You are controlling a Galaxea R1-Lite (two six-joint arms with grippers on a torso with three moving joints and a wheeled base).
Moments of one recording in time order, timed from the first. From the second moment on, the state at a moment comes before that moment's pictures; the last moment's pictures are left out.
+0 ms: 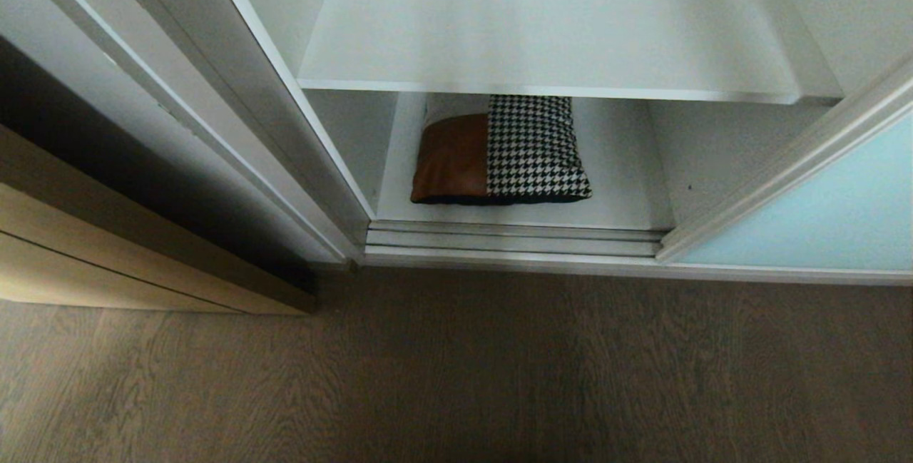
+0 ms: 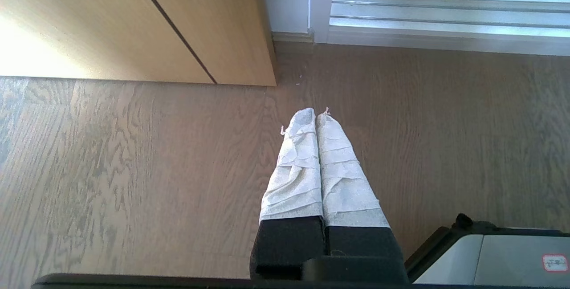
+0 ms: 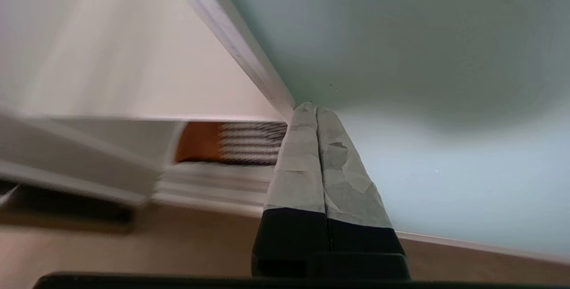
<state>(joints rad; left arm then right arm) 0.02 0.00 0.00 0.00 0.00 0.03 -0.74 1.33 -1.30 -0.37 0.97 0.46</state>
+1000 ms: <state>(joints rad) 0.02 0.00 0.00 0.00 0.00 0.03 -0.24 0.90 -1.09 -0.19 1.08 0.46</state>
